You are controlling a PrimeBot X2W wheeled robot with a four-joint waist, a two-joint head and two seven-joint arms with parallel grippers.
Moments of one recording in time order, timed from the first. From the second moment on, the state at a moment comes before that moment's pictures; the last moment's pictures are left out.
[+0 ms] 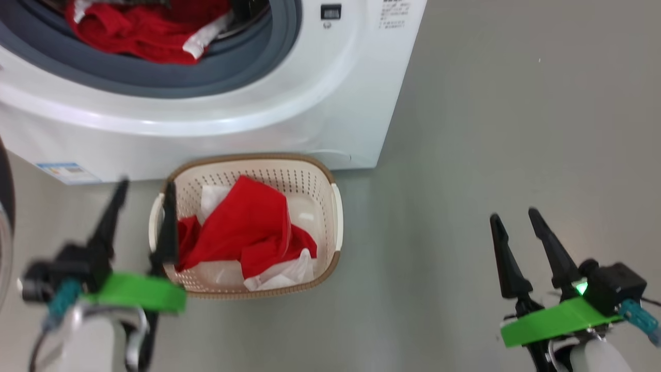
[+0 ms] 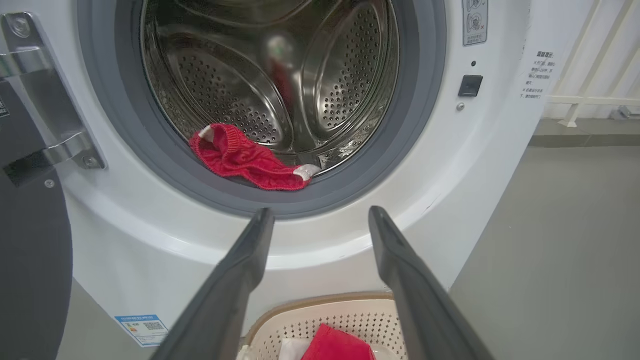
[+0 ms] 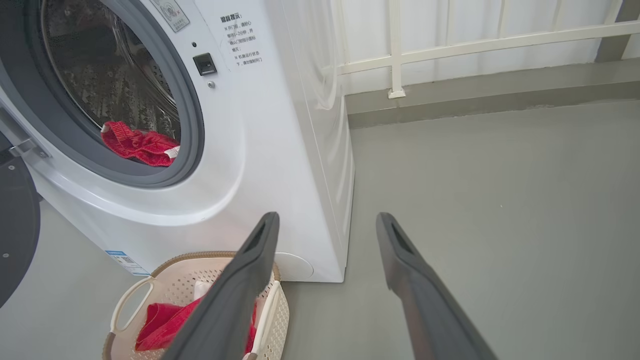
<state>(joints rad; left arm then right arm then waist) -0.31 0.07 0.05 0.28 -0.14 -0.13 -0.26 -0.06 -0.05 0.02 0.15 0.35 0.12 -0.26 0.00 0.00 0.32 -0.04</state>
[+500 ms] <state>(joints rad) -0.90 0.20 -0.01 0.66 0.02 -0.10 -0.26 -0.20 -0.05 0.09 0.14 0.38 0.12 -0.26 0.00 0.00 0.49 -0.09</state>
